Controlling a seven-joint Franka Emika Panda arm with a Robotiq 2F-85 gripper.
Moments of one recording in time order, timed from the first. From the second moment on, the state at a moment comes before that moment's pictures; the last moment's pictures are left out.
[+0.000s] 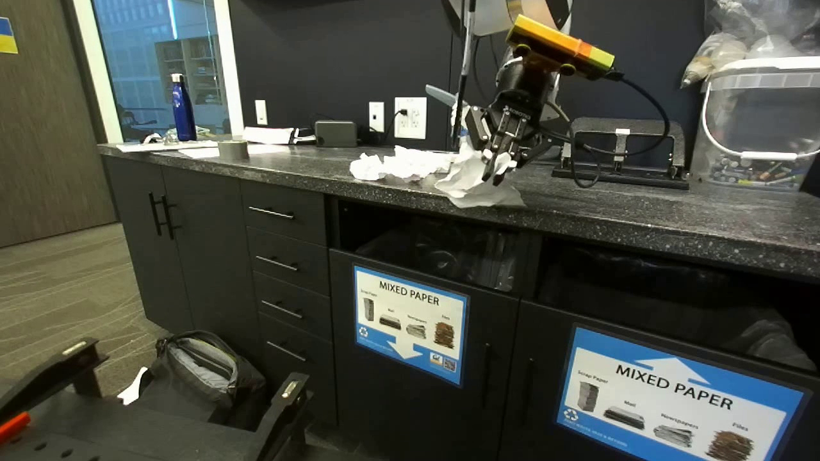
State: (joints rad) arm -0.33 0.81 -0.12 -1.18 -0.05 1.22 -0.69
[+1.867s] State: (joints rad) arm -0.22 0.33 -0.03 -2.37 0.09 2.37 -0.62
